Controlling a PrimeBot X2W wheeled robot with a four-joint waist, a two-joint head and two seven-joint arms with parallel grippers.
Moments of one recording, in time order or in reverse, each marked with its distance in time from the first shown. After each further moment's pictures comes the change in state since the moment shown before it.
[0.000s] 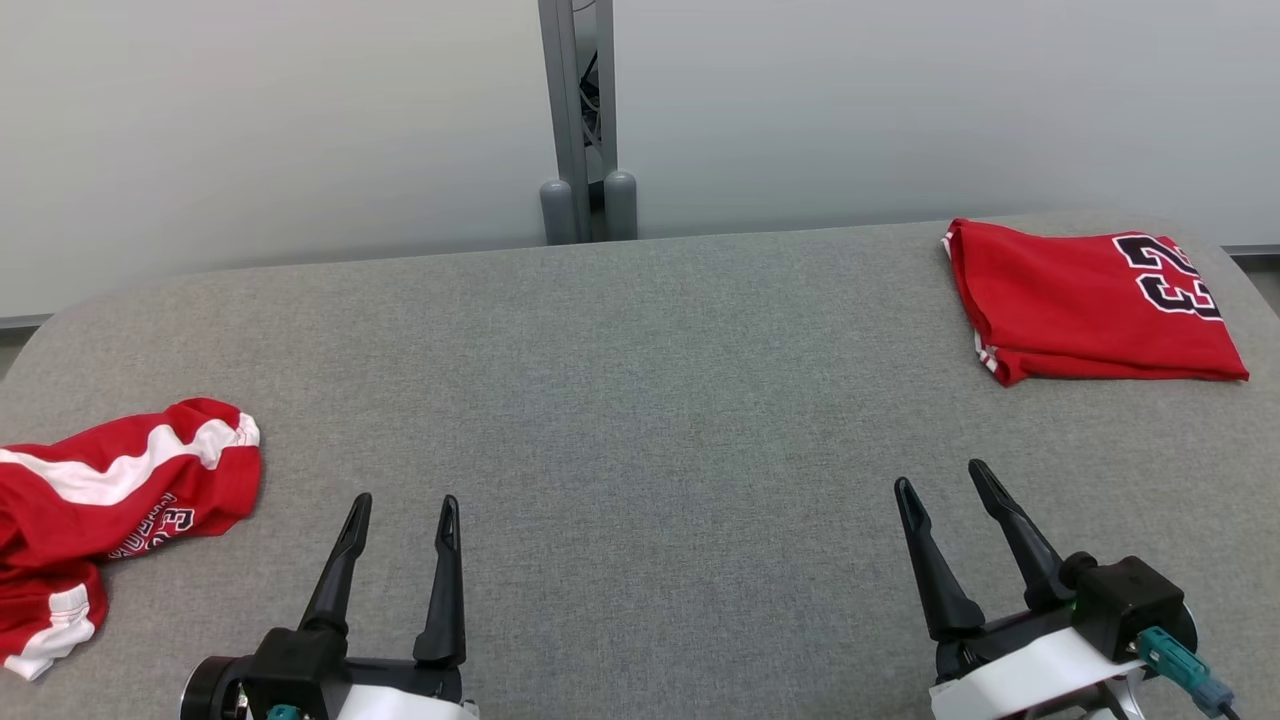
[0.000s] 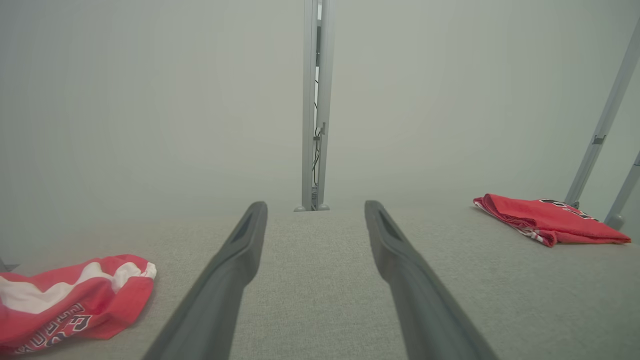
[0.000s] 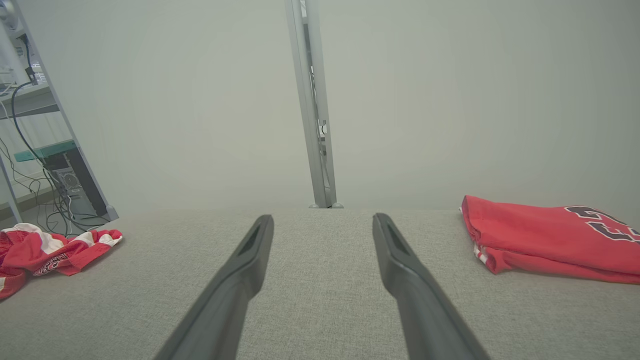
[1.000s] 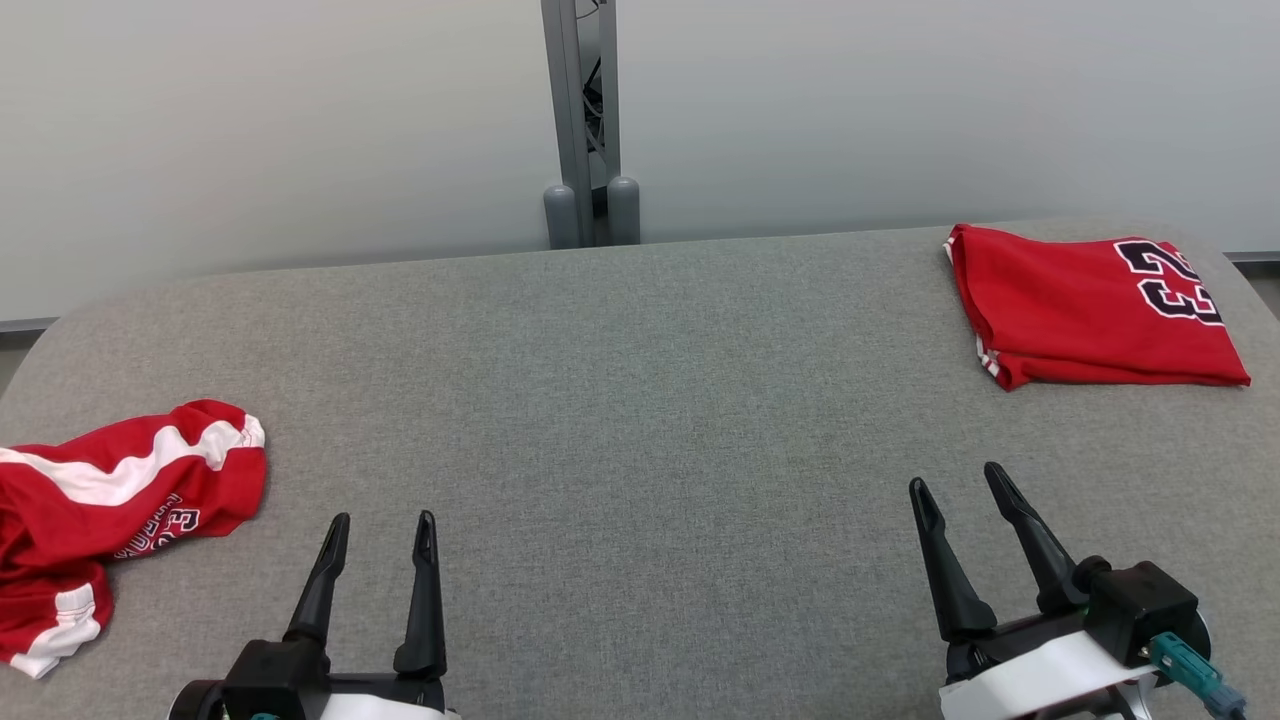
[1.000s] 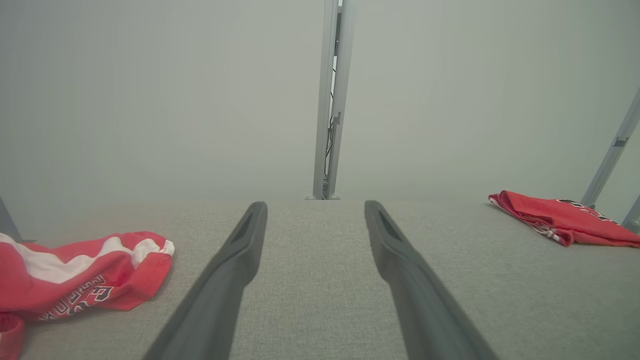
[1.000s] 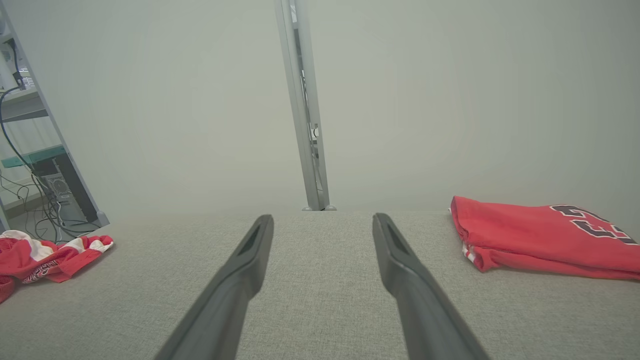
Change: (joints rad) left arm 0.018 -0.004 0.036 0.028 -0.029 -0.003 0.000; right arm 0.014 0.013 -0.034 -0.006 -0.012 0.000 0.000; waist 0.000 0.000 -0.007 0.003
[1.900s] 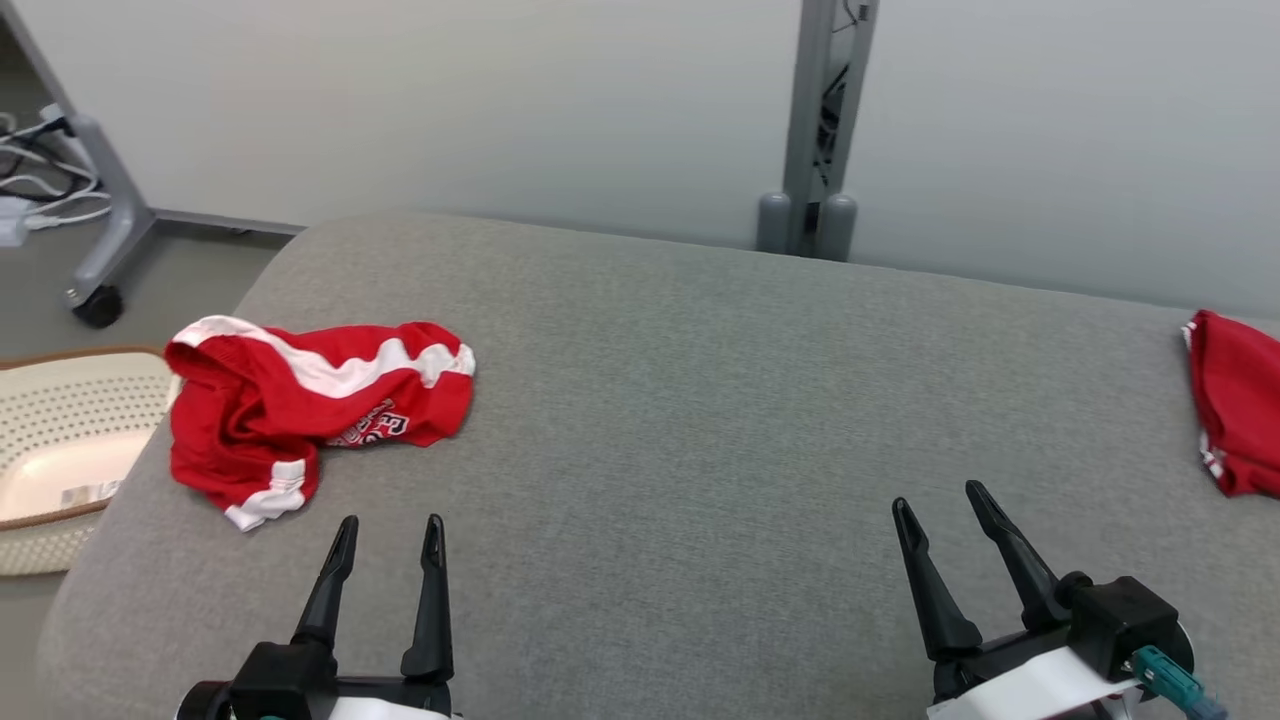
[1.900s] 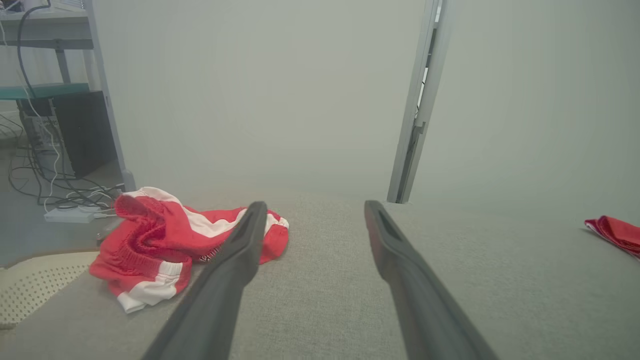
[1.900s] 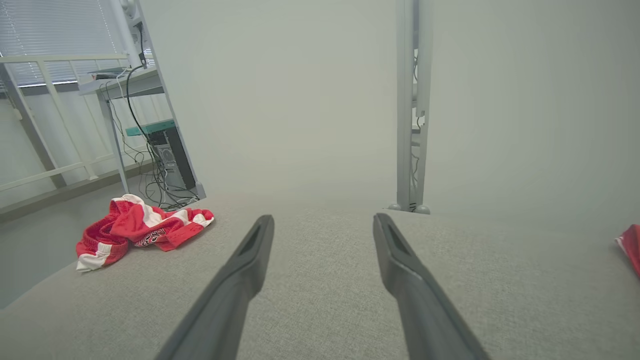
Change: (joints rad) left arm 0.004 -0.001 -0.012 0.000 -0.001 -0.002 0.000; right arm 0.017 -0.001 0.026 0.007 0.002 0.000 0.000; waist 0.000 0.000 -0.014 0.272
